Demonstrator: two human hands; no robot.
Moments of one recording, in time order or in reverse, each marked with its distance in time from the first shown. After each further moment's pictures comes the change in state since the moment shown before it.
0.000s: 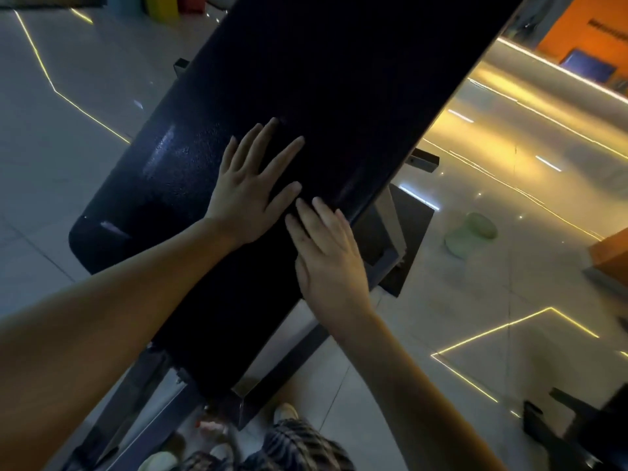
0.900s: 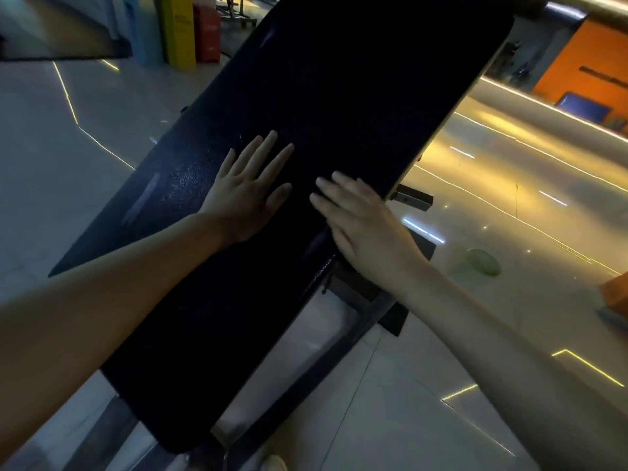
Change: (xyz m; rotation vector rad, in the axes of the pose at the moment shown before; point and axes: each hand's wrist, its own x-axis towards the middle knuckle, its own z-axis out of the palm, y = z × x) left_hand 0.069 0.008 -0.012 0.057 -0.118 -0.045; right_hand 0.075 0.118 -0.050 -0.032 -0.052 -0.280
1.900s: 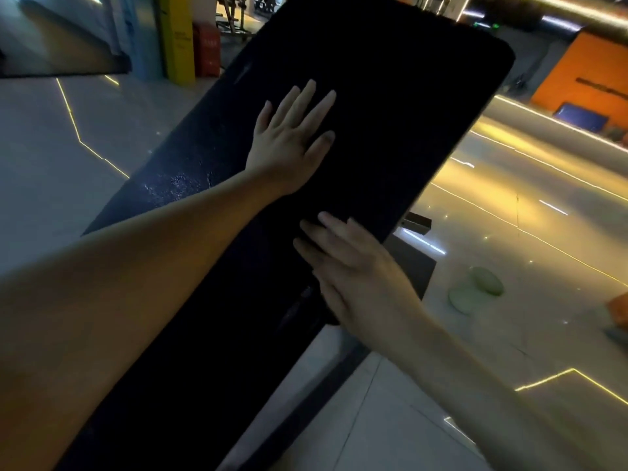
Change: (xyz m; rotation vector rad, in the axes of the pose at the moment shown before) left_hand 0.152 0.034 -0.017 -0.104 0.137 -0.021; right_hand 0.016 0.019 -0.011 0.011 0.012 -0.017
